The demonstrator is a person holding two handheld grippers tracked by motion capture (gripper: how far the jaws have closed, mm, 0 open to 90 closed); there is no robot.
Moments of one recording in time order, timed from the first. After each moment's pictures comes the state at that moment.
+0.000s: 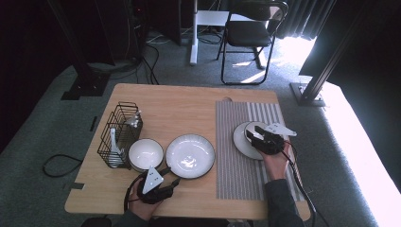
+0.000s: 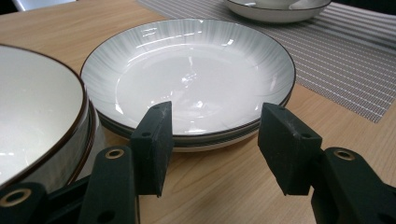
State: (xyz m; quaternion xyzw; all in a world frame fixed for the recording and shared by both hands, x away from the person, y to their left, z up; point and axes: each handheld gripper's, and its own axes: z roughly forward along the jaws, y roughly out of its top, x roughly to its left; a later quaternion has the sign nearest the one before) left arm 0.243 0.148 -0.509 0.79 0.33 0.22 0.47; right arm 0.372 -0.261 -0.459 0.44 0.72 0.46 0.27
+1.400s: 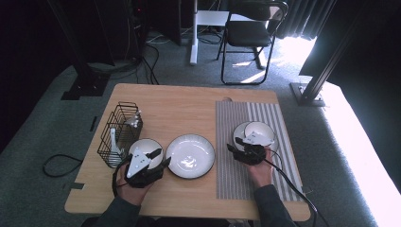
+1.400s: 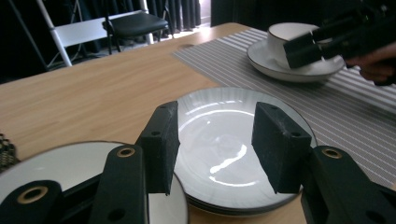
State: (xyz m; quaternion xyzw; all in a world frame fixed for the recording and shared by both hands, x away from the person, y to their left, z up) left arm 0.263 0.174 -0.443 0.75 0.34 0.26 0.50; right arm 0.355 -0.208 -0.485 0.38 0.78 0.45 0.22
